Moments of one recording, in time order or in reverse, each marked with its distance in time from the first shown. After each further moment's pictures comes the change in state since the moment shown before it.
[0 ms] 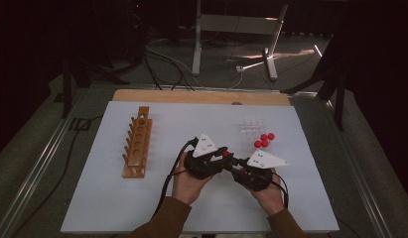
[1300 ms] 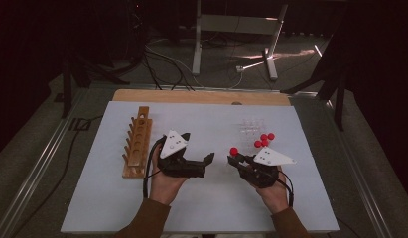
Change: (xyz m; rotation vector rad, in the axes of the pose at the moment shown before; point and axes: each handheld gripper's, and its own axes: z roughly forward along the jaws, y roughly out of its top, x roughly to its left) left arm 0.023 -0.006 -0.048 -0.115 0.121 -0.055; right arm -0.008 0.004 -0.009 -0.004 -0.062 0.016
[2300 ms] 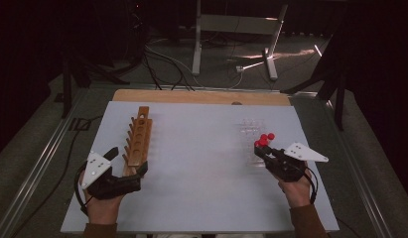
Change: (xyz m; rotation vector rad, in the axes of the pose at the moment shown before) left arm 0.056 -0.051 -0.127 -0.073 0.321 -0.057; right arm -0.049 -0.004 -0.042 -0.064 -0.123 0.049
